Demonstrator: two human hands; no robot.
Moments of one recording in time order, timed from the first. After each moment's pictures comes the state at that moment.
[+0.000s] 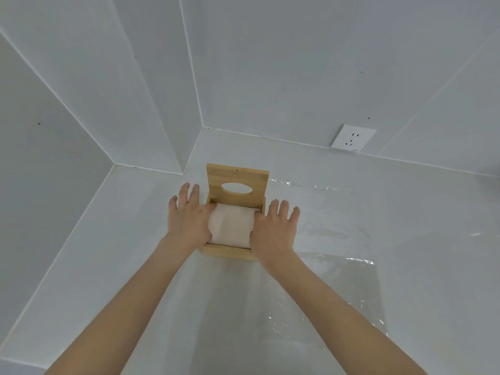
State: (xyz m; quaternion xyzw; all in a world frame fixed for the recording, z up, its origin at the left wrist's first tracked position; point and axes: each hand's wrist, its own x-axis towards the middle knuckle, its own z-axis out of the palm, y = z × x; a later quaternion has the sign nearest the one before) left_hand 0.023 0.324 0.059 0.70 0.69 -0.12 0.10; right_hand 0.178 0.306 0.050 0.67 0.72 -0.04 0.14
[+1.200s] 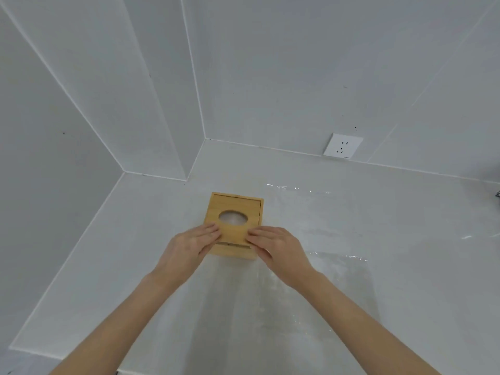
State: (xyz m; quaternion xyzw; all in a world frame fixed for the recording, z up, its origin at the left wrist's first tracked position) left_hand 0.005 0.251 0.059 0.82 0.54 0.13 0.16; right_hand 0.222 0.260 0.054 0.47 0.85 -0.12 -0.19
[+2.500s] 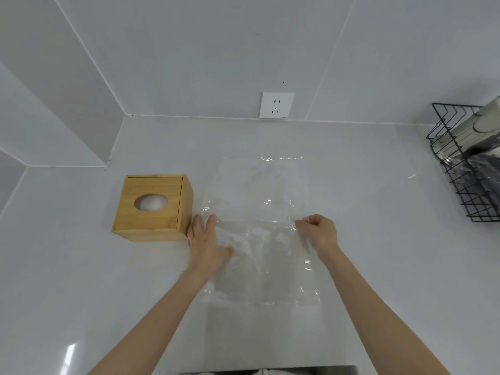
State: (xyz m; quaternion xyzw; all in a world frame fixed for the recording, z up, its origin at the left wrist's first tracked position) left_hand 0.186 0.241 -0.014 0.63 0.70 0.09 0.33; right_hand 0.420 0.236 -0.002 0.81 0.25 -0.42 -0.32
